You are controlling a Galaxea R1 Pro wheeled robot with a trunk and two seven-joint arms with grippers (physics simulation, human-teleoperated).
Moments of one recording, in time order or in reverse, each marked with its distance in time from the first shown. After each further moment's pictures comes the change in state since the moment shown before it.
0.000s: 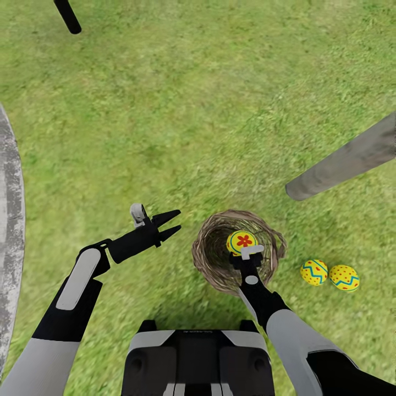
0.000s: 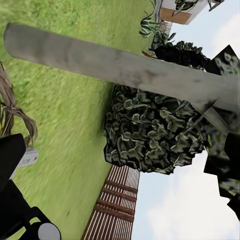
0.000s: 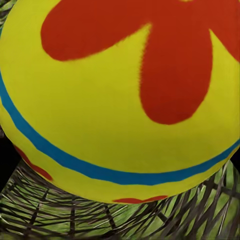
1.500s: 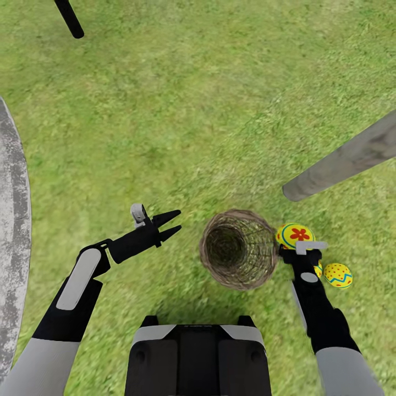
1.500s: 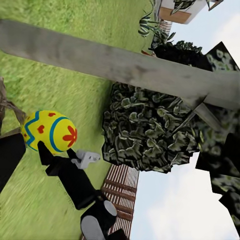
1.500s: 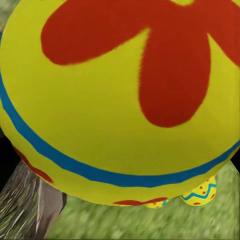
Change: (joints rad) left arm 0.000 0.000 -0.002 0.000 0.000 0.000 0.000; right arm 0.264 -0.159 -0.216 -0.734 -0.007 0.367 0.143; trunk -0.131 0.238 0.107
